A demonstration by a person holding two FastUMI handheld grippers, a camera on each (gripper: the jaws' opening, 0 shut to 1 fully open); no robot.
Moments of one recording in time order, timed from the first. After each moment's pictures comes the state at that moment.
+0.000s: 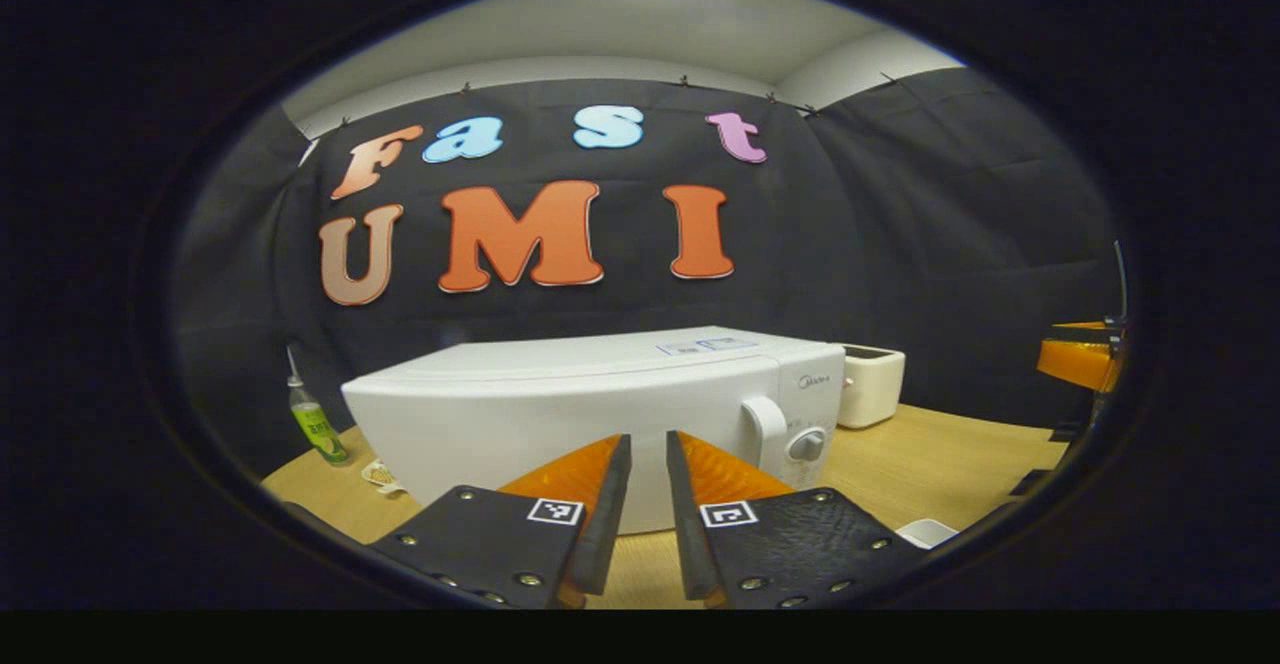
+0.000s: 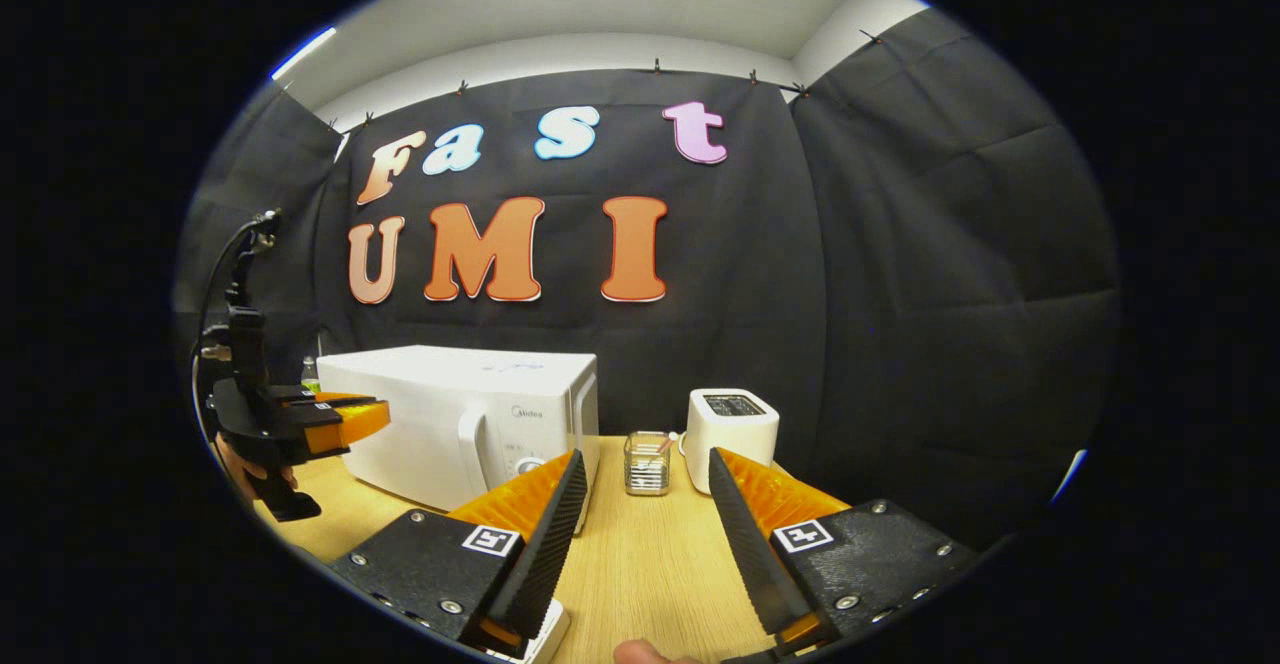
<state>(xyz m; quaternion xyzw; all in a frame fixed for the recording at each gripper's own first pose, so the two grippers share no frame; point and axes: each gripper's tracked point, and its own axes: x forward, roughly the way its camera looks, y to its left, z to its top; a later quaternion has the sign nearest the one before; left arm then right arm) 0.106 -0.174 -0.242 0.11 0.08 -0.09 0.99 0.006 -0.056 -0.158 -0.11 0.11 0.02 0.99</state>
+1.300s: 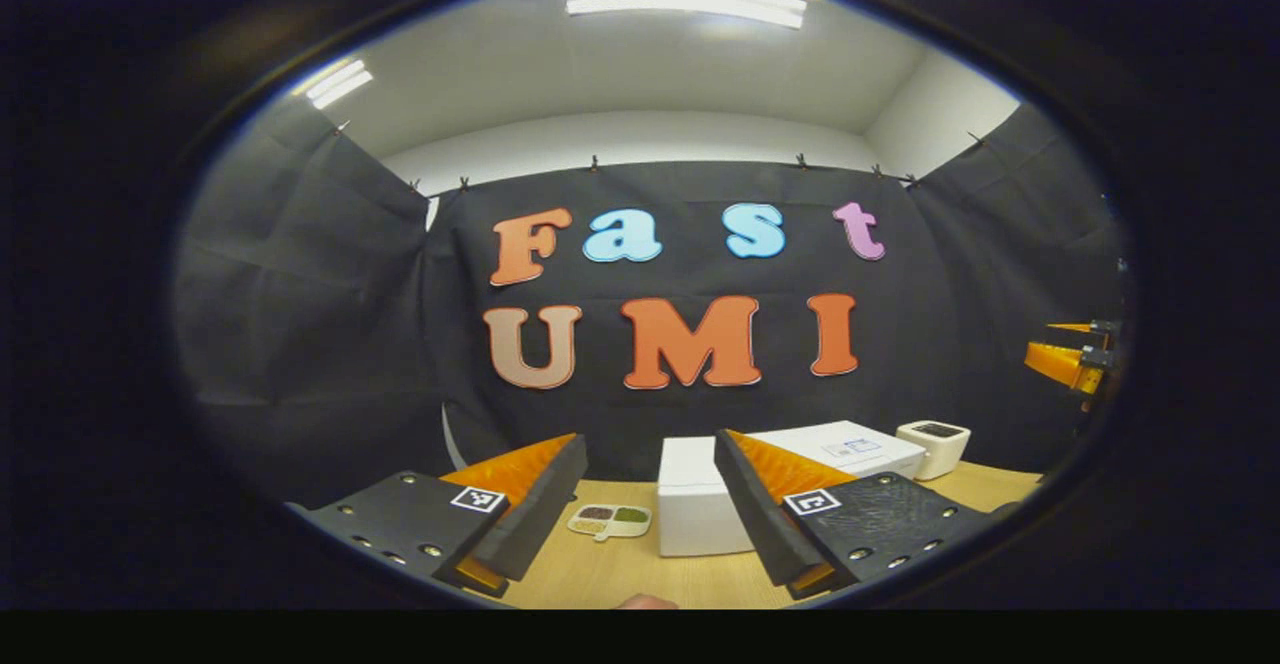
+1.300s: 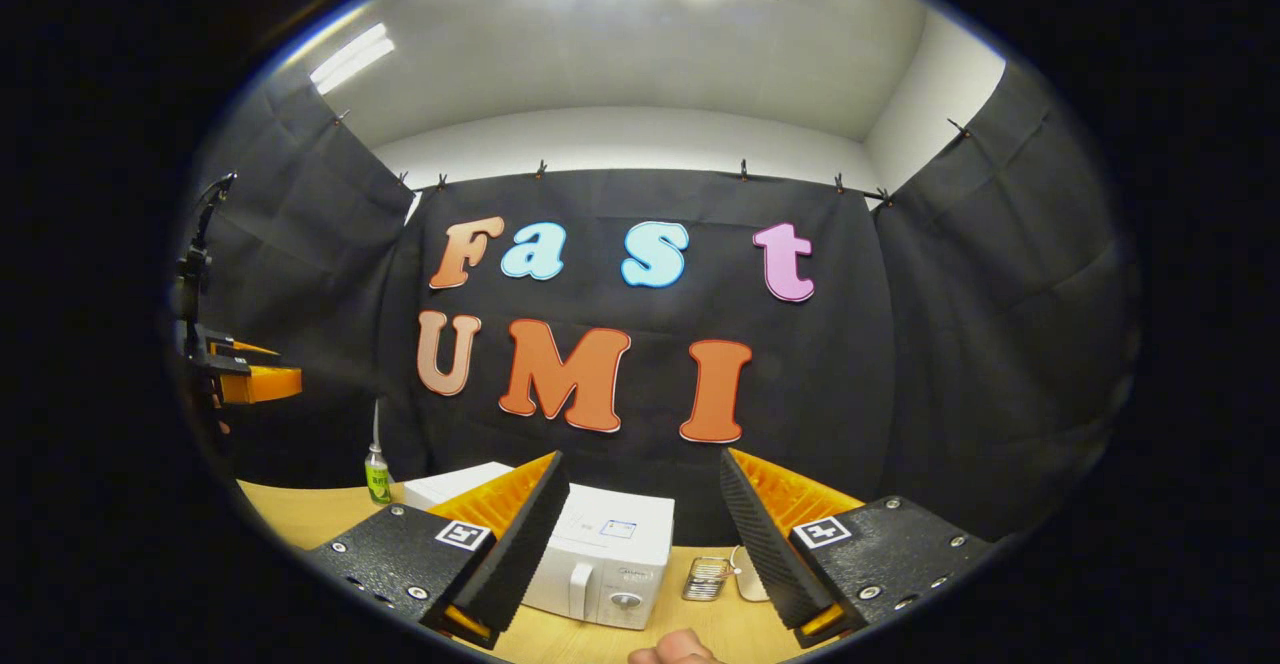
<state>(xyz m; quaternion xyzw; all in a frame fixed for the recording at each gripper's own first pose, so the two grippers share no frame) 0.002 -0.008 0.013 0.13 -0.02 0.04 0.99 0.029 0.087 0.022 -0.13 0.00 0.12 0.98</state>
